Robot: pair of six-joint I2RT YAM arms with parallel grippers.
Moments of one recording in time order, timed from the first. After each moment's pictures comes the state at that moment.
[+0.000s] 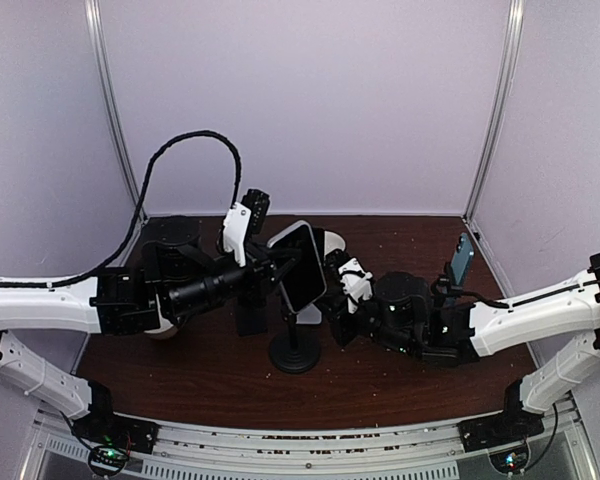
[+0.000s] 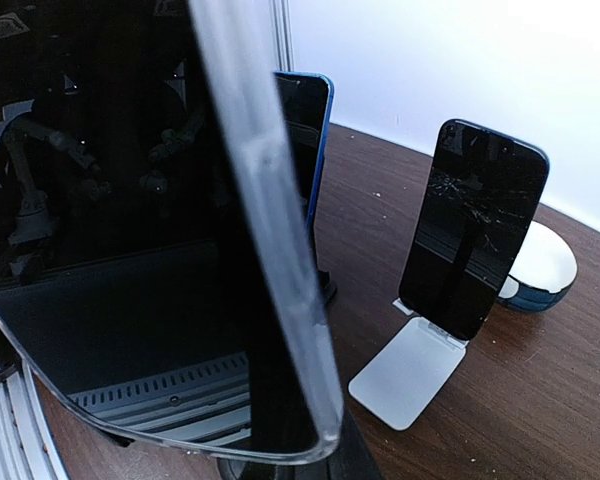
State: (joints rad) left arm -1.19 1.25 0.95 0.15 -0.22 -0.21; right arm 1.17 1.42 0.75 0.38 0.37 0.20
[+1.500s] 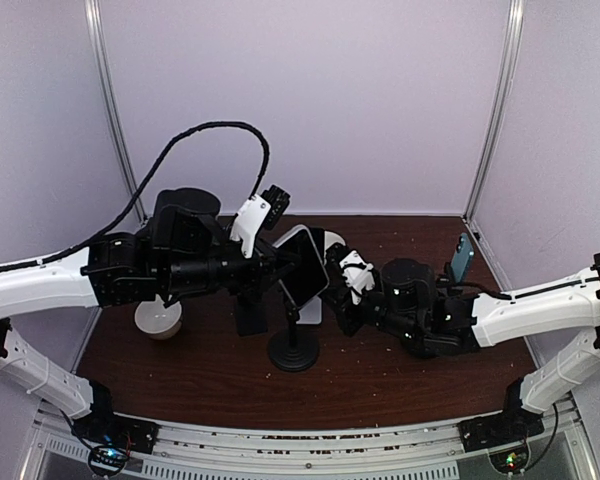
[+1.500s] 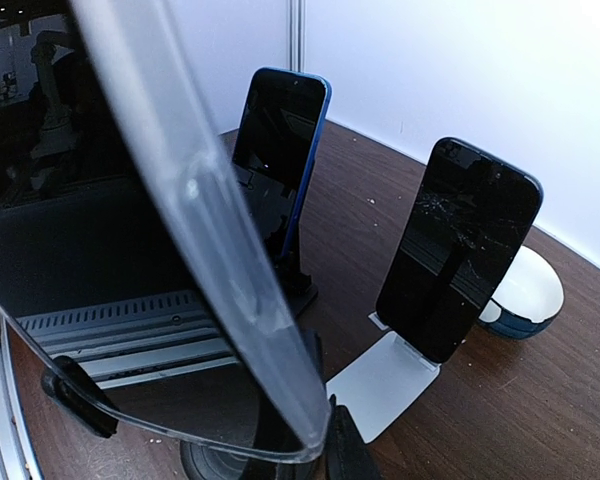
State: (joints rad) left arm -1.16 1.30 1.17 -0.26 -0.14 -0.14; right arm 1.08 1.41 0.76 0.36 0.26 0.07
